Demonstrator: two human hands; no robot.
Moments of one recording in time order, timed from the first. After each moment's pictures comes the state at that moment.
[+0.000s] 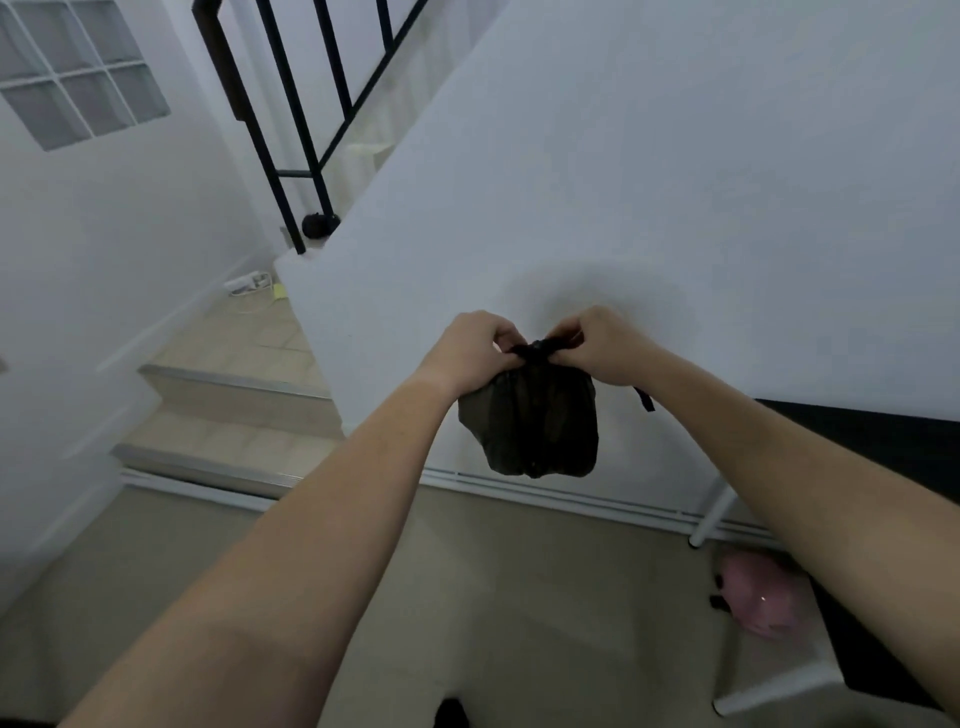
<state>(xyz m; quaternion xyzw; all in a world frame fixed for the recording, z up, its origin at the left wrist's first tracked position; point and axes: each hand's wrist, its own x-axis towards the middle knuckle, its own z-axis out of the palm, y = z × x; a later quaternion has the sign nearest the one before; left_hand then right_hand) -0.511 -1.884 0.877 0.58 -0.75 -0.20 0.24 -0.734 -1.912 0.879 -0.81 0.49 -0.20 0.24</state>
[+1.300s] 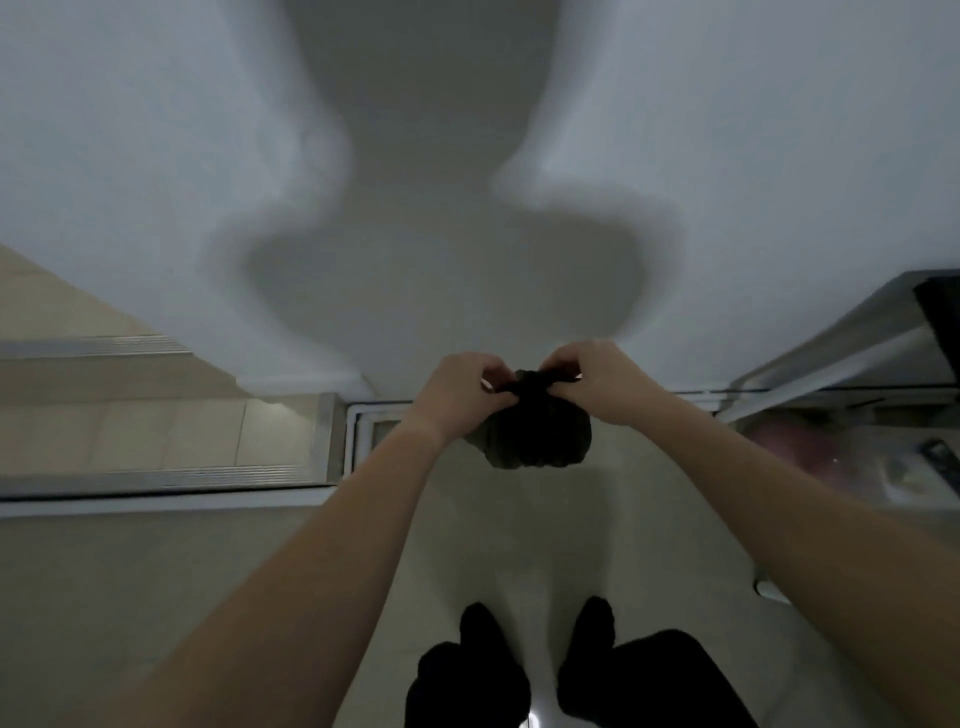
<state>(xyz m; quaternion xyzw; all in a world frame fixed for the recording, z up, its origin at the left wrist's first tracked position) -0.419 -2.217 0.483 0.53 -0.73 -0.42 0.10 -0.646 -2.193 0.506 -0.65 0.64 -0.10 0.39</state>
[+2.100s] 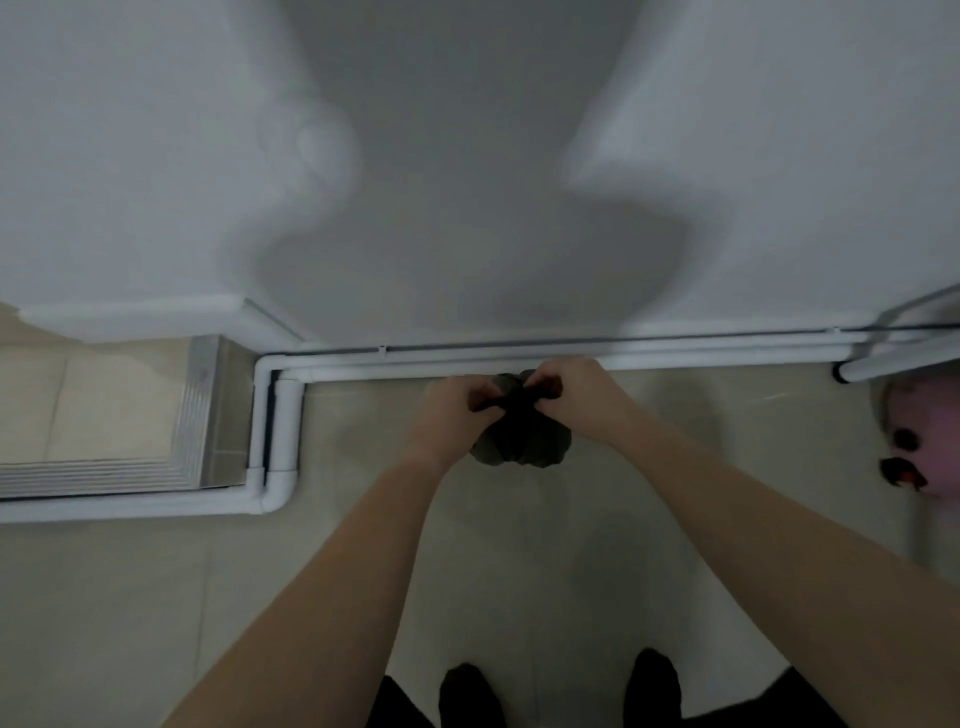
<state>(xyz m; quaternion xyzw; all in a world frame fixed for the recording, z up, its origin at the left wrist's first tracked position) -0.438 -2.247 0.008 0.60 -0.65 -0.45 0.10 -0.653 -2.243 0.014 -0.62 0.65 -0.10 0.43</state>
